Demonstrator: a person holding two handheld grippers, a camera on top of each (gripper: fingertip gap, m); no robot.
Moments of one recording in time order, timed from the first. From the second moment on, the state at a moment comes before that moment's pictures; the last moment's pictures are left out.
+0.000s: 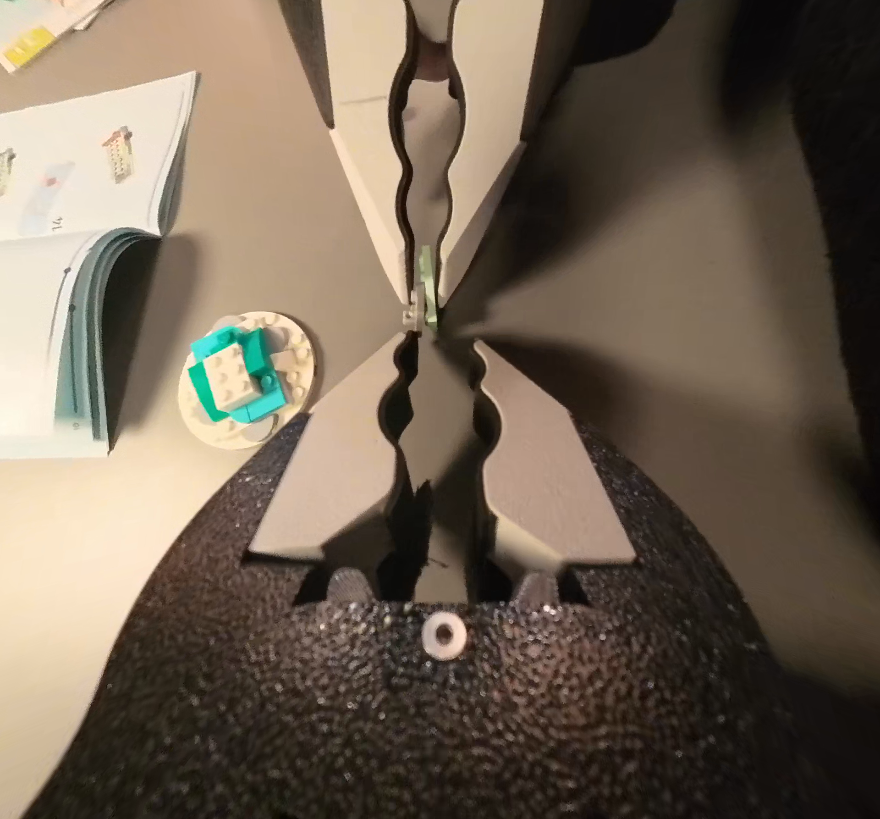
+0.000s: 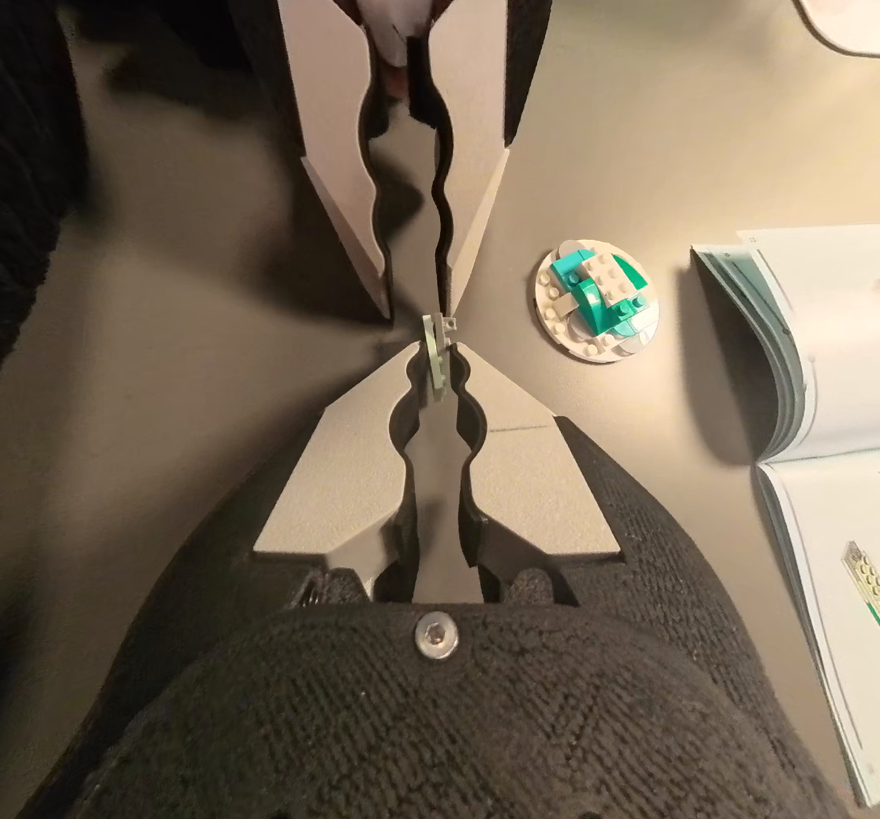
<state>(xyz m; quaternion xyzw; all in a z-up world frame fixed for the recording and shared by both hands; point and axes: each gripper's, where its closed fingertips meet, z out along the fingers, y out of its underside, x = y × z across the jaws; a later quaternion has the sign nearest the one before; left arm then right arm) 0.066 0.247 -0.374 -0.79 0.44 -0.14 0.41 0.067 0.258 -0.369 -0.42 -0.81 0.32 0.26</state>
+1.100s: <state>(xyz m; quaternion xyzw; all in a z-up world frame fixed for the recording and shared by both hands) 0.071 0.259 -0.377 -0.81 0.41 -0.18 0.39 0.075 0.260 -0.374 -0.41 -0.81 0.34 0.25</state>
